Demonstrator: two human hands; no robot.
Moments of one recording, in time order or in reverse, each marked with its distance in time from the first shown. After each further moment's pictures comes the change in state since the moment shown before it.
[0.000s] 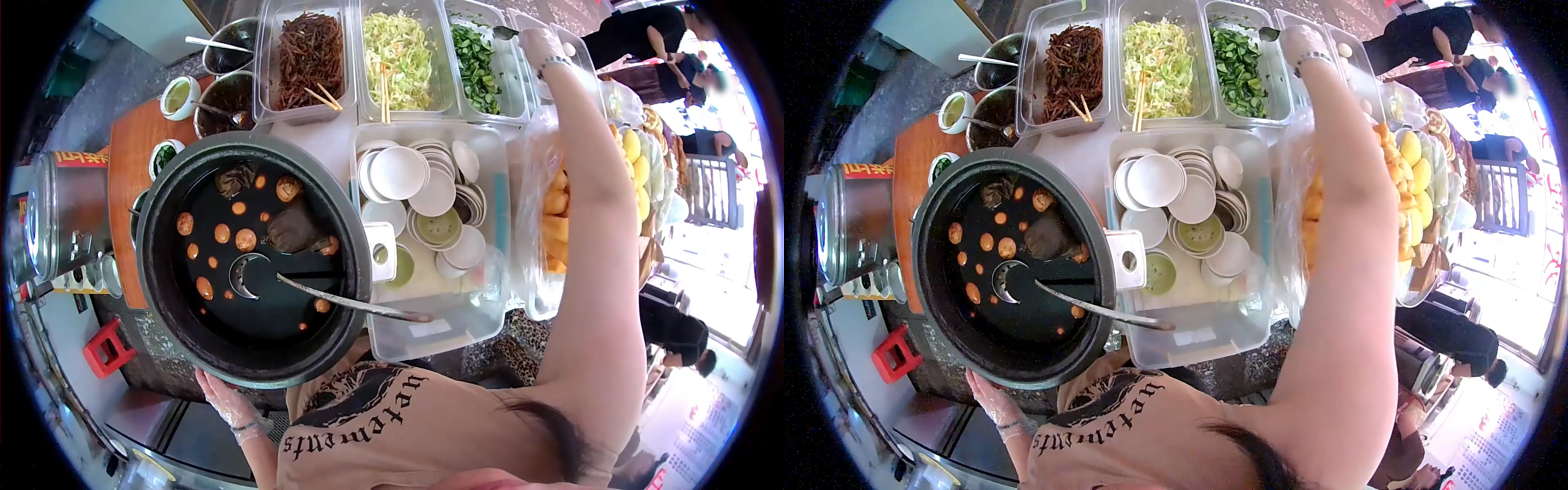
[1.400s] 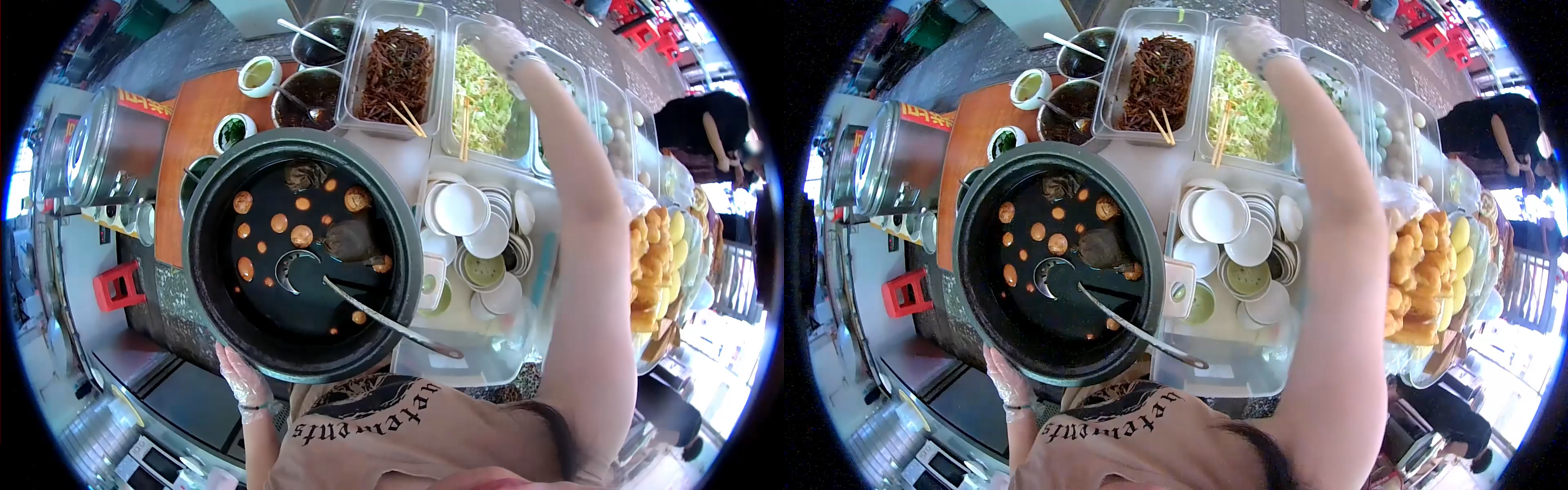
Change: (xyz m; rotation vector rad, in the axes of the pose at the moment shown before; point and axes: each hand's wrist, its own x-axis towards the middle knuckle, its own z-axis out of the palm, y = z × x) left_hand -0.010 -0.005 -0.001 0.582 -0.051 0.487; right_hand 0.065 -0.224 -0.011 0.069 0.087 -0.484
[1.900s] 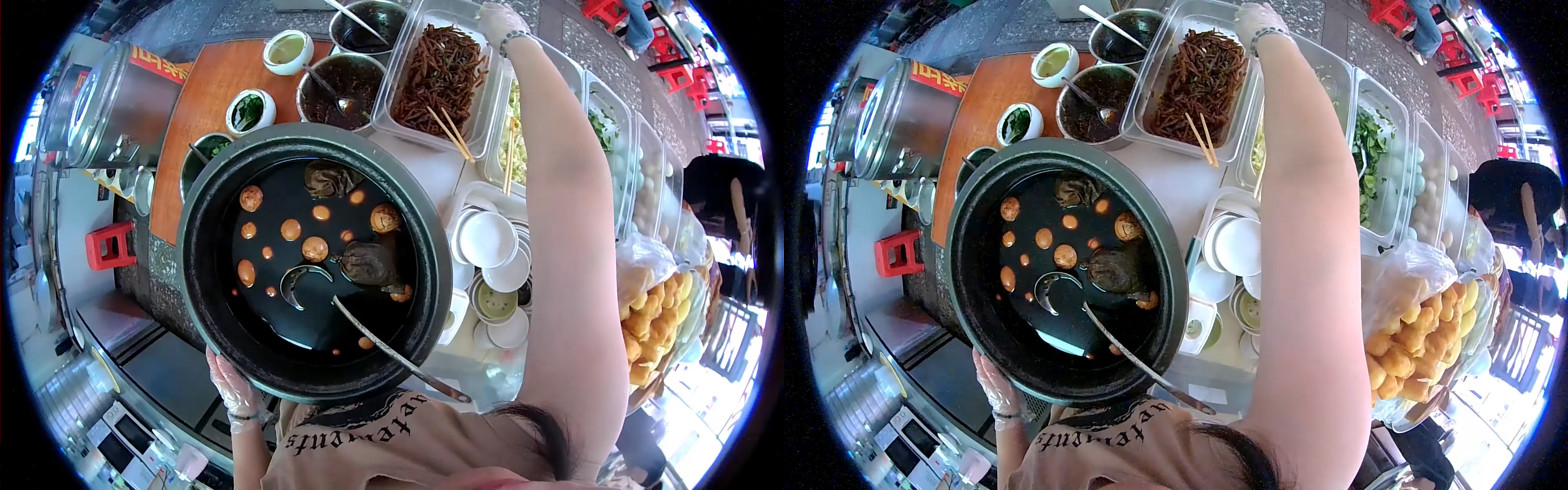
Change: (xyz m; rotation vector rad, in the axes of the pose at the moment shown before) left_hand 0.000 -0.001 0.000 -0.480 -0.103 -0.233; right_hand 0.137 -0.037 0.077 -0.197 0.133 -0.208
